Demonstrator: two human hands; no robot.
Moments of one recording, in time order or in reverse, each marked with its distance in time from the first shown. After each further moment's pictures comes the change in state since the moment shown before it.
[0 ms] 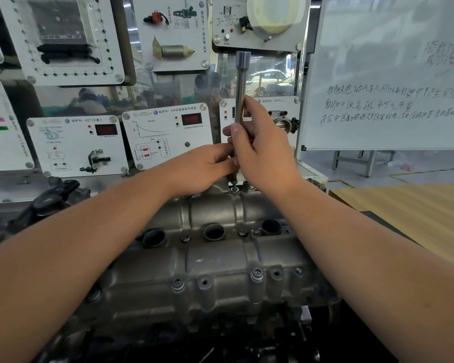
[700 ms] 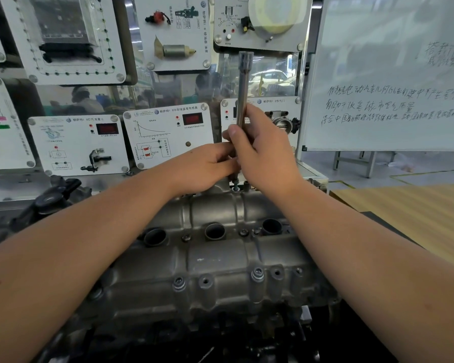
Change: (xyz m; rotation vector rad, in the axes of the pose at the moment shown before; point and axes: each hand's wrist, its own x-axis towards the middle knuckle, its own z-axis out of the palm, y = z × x) left_hand -0.003 0.007 -0.001 0.024 -0.008 -0.023; right_hand 0.001 0.004 0.001 0.002 0.005 -0.021
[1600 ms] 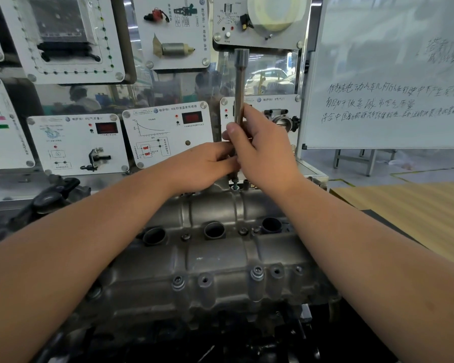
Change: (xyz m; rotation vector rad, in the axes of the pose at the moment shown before) left_hand -0.001 0.001 -0.001 0.006 -0.002 -0.008; right_hand 0.001 0.000 -0.001 -0.045 -0.001 -0.014
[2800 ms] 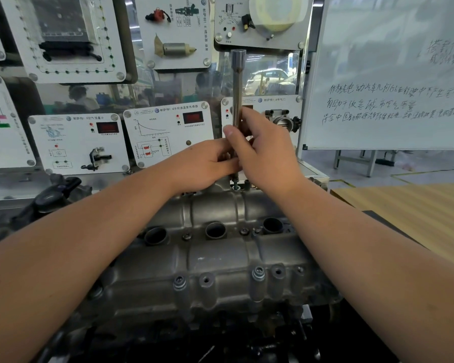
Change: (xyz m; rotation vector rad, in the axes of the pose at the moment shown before) left_hand -0.001 0.005 -0.002 0.021 0.022 0.032; right_hand -0.002 -0.001 -0.001 -0.036 -0.008 -0.037
